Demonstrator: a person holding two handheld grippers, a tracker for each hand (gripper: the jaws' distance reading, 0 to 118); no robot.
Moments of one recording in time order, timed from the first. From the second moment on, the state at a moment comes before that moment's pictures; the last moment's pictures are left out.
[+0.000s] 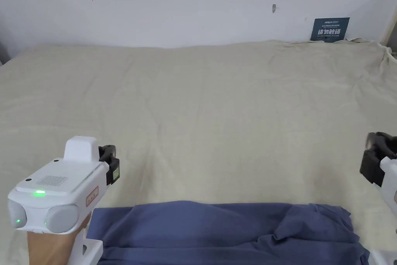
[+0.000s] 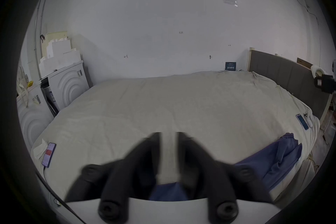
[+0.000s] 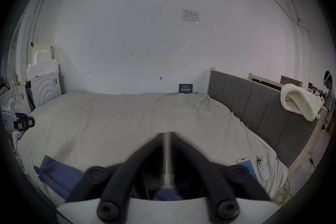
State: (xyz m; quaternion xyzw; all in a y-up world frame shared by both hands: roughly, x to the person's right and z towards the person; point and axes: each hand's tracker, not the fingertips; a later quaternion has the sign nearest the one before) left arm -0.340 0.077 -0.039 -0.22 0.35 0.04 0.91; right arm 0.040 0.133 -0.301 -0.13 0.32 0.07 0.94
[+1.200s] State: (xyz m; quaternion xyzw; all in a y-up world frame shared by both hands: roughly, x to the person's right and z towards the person) left arm -0.457 -0.063 0.028 -0.44 0.24 0.37 0.78; right arm 0.039 0.114 -0.309 -0.17 0.32 0.07 0.93
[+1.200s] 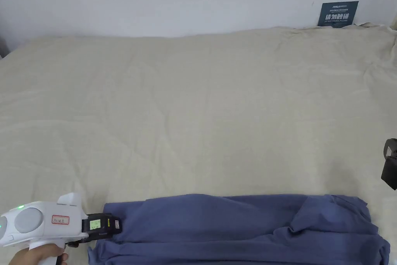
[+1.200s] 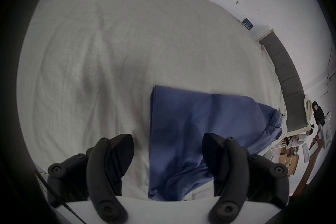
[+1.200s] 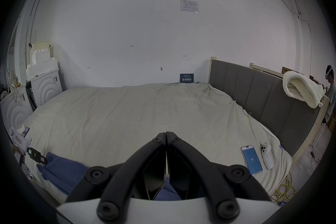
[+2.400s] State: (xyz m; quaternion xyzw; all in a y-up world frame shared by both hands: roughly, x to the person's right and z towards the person) left arm -0.451 0.026 0.056 -0.42 0.28 0.28 0.81; right arm 0.058 0.113 -0.319 -0.18 0.32 0.05 0.93
